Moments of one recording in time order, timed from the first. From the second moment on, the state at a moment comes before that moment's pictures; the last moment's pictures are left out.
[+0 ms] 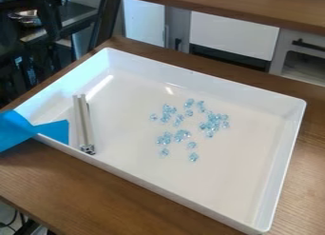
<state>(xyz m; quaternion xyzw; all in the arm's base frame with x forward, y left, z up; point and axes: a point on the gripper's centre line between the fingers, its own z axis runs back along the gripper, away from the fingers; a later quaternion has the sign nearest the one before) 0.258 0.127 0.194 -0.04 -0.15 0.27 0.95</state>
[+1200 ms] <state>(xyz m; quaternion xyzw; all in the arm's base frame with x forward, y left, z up) 0.295 0.148 0.078 -0.05 -0.14 0.35 0.92</state>
